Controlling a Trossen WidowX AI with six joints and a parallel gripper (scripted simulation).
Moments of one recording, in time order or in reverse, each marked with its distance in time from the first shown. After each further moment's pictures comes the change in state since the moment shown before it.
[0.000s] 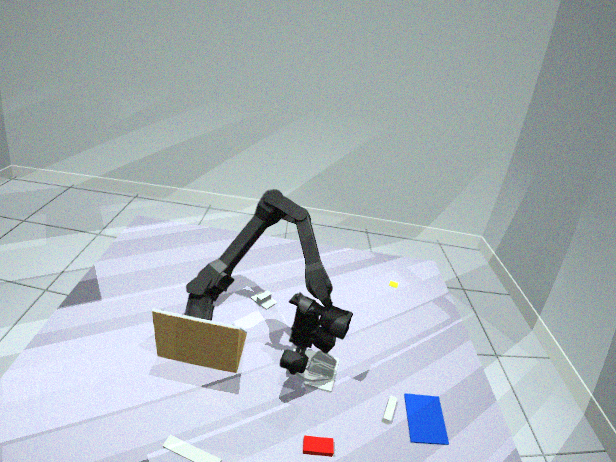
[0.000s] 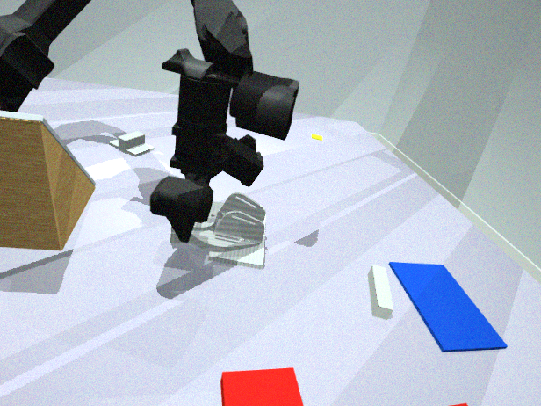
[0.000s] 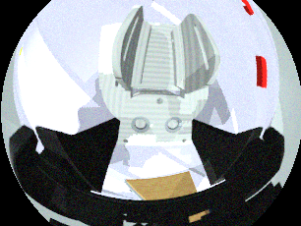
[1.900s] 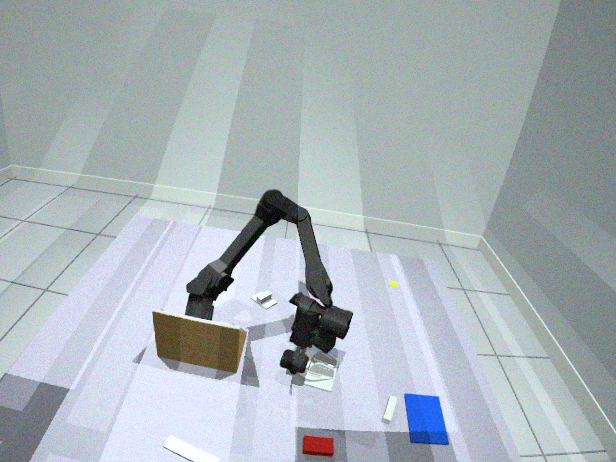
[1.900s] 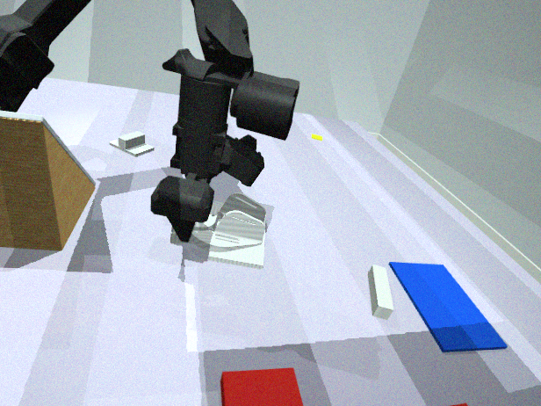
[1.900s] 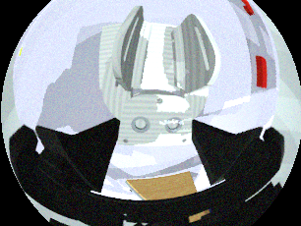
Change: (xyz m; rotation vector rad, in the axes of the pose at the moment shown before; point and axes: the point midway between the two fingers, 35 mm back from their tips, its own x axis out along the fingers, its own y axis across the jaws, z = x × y) arm 0.000 0.000 0.001 0.001 0.000 0.000
